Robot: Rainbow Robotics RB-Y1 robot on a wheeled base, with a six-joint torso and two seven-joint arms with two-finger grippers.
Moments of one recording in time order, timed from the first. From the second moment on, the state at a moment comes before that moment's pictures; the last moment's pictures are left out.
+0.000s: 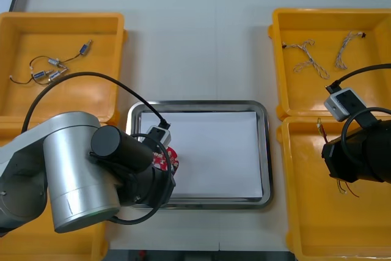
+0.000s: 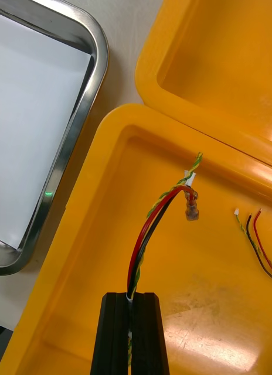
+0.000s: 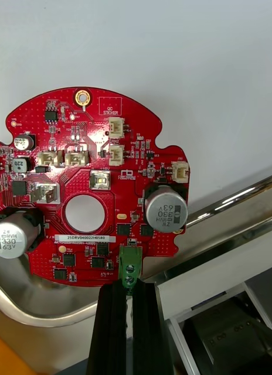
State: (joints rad) right arm -0.06 -0.53 -0.11 -2.55 -0.64 1.92 1.54; left arm -0.42 0.70 -0.76 -2.34 0.58 1.65 -0.74
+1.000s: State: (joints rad) right arm -0.06 -0.53 -0.11 -2.55 -0.64 1.92 1.54; left arm -0.42 0.70 -0.85 -2.24 0.47 1.56 -0.75
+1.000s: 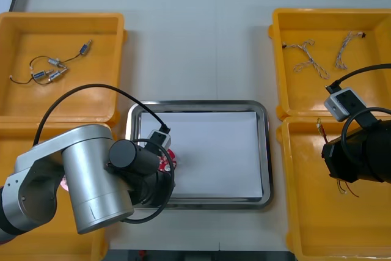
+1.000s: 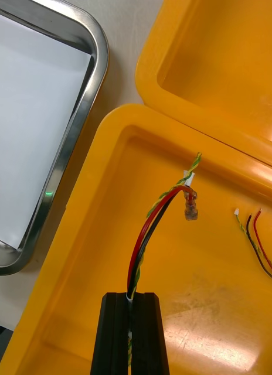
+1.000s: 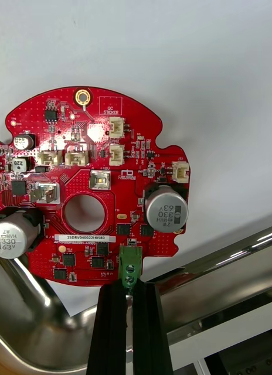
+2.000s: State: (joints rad) right arm -0.06 -0.53 -0.11 -2.55 -0.64 1.92 1.54; left arm -0.42 0.70 -0.85 -2.24 0.47 1.60 -0.75
